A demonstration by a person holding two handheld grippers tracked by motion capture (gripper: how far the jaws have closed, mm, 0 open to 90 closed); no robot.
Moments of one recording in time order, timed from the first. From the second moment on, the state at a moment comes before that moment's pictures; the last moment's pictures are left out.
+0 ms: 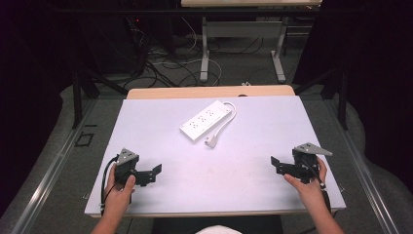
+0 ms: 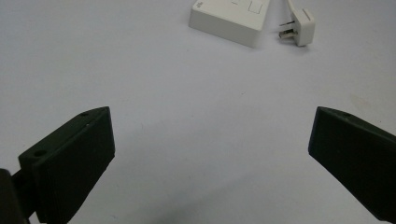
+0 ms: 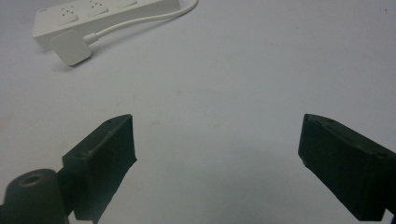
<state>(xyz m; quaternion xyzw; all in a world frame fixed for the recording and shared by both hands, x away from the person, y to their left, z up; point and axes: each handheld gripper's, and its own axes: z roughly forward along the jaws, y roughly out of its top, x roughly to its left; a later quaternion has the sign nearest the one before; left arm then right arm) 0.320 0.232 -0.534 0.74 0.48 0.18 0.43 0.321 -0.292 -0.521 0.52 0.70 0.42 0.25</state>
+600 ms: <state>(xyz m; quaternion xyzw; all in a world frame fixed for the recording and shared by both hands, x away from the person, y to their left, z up) 0.319 0.231 -0.534 0.74 0.48 0.18 0.42 0.350 -0.279 -0.493 0.49 0.72 0.42 0.25</state>
